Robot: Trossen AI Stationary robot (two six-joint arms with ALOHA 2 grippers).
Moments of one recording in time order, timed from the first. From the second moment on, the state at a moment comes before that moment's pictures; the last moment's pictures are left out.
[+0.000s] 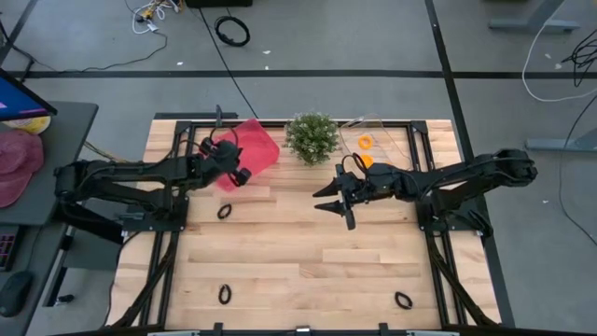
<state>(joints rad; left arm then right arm) 0.20 1.05 0.63 -0.32 -0.70 -0.30 0.04 1.28 0.67 0.46 -0.12 0.14</state>
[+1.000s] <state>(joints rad) 0.24 1.06 0.63 -0.35 -0.71 -0.30 0.01 1.28 0.67 0.44 -0.12 0.15</state>
